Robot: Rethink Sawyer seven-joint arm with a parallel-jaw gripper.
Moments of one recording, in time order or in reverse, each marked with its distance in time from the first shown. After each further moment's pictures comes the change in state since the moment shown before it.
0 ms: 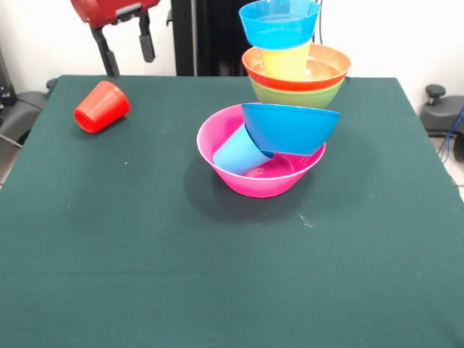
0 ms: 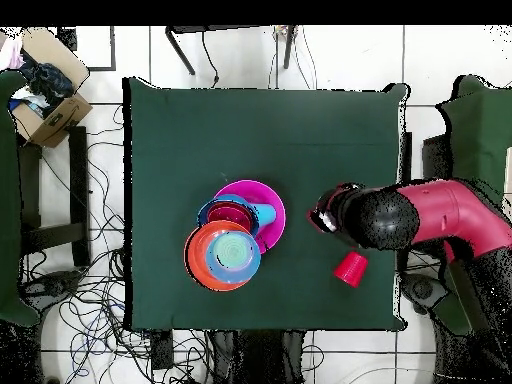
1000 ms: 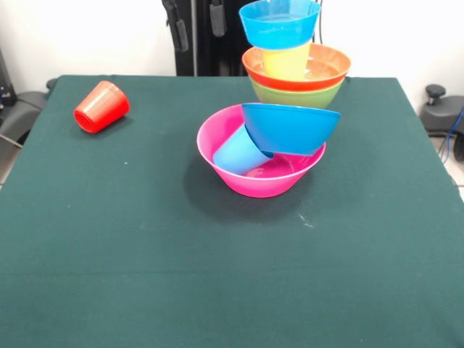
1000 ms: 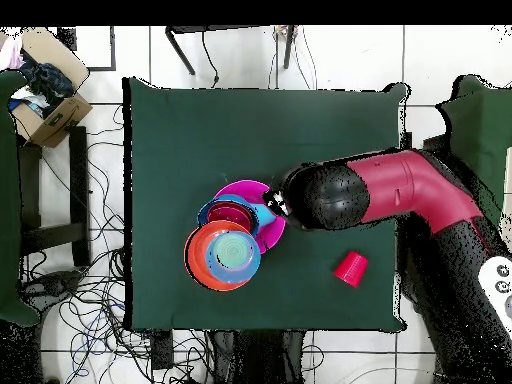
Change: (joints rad) arm 0.176 -0.124 -0.046 -0.033 0.166 0.008 0.084
